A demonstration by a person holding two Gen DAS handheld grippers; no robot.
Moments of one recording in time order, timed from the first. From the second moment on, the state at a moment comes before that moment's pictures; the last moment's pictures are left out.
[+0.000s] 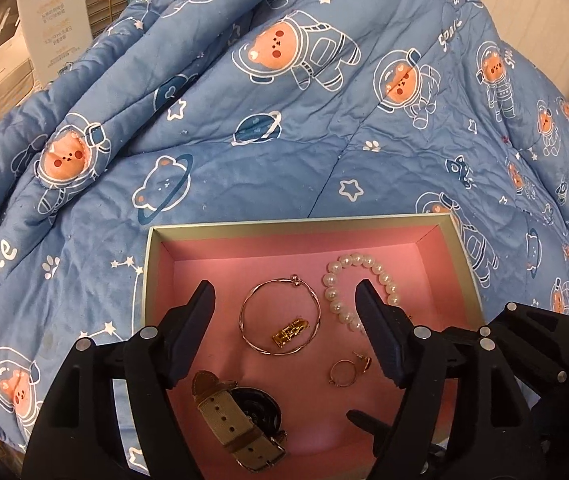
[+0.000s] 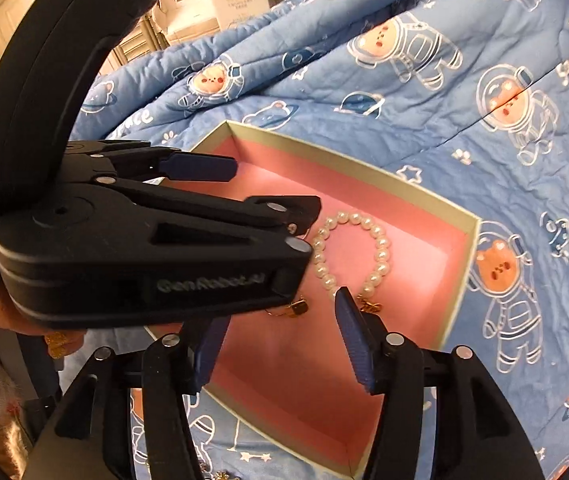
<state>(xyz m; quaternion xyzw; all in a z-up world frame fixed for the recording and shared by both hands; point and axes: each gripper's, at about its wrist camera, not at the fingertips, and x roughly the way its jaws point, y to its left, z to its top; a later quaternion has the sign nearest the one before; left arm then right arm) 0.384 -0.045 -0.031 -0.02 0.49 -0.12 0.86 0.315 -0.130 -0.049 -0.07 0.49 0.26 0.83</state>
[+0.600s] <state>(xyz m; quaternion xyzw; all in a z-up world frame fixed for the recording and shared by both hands) 0.245 -0.024 0.000 -0.04 0.37 -0.20 0.91 0.226 -0.177 -0.020 -0.03 0.40 0.28 0.87</state>
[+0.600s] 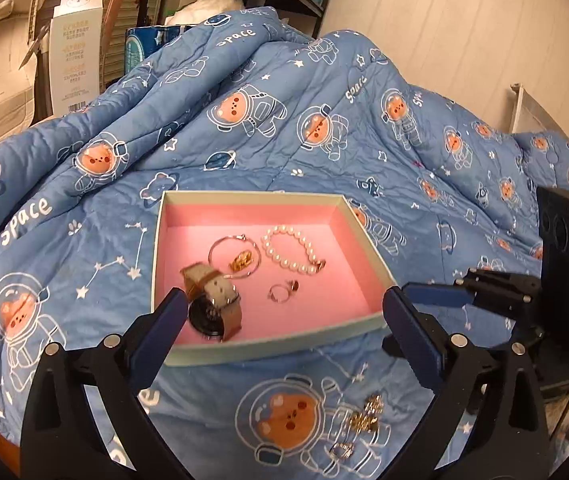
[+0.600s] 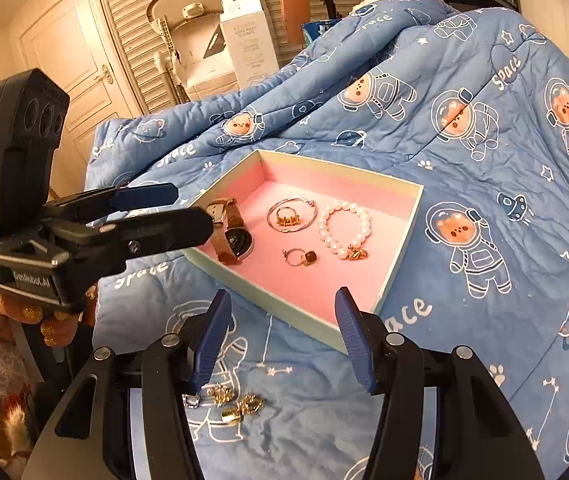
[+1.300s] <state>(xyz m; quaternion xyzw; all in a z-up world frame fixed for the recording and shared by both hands) 0.143 -0.044 -0.062 0.04 0.38 -0.23 0.90 0.165 -0.195 -0.072 -0.02 0.43 0.25 0.87</state>
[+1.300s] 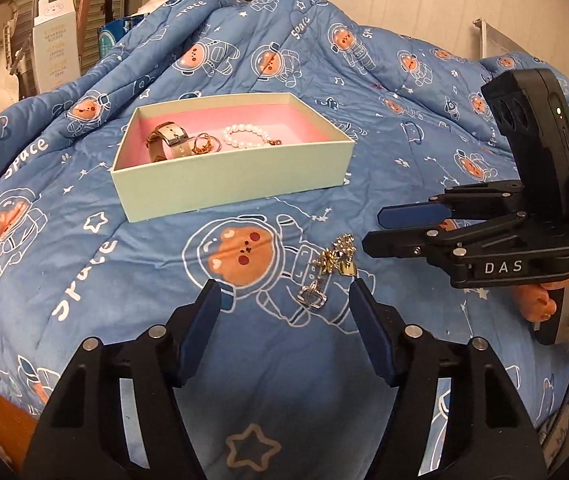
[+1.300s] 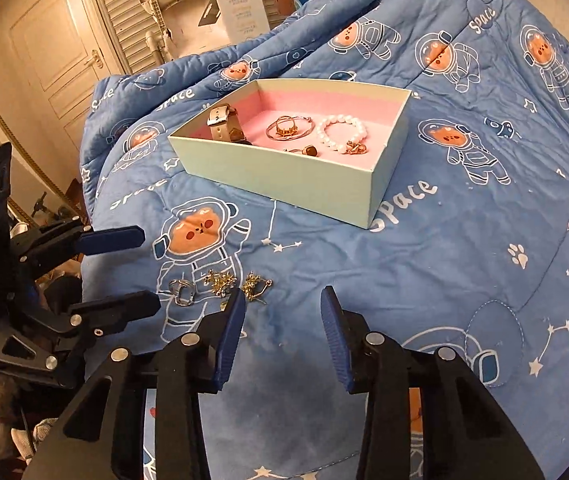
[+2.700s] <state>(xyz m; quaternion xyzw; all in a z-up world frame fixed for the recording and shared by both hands) 0.147 -0.062 -0.077 0.06 0.39 -0.24 0.89 0.155 -0.166 -0.086 -0.06 0.44 0.28 0.85</state>
